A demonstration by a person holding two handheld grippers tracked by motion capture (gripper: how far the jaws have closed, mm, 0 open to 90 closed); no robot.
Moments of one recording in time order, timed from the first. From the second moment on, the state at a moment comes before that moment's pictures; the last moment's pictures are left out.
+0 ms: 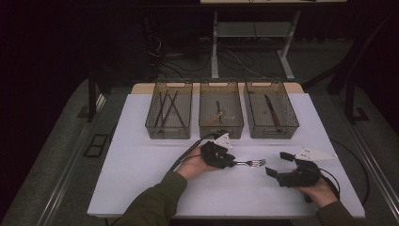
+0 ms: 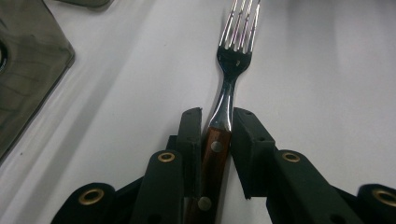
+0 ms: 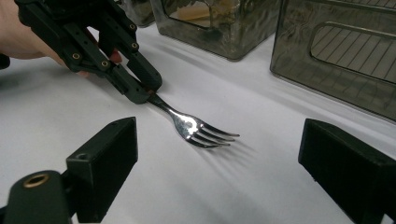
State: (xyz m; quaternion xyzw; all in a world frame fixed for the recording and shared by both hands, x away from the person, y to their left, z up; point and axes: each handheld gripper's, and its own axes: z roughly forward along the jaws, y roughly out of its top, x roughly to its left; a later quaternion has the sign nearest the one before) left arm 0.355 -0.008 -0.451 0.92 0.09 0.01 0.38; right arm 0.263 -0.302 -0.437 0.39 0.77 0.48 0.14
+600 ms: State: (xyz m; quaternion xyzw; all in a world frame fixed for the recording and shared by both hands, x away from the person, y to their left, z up) left arm 0.352 -0.008 -0.447 0.92 0.09 0.01 0.37; right arm 0.264 -0.301 -0.436 0.39 0.77 0.47 0.14
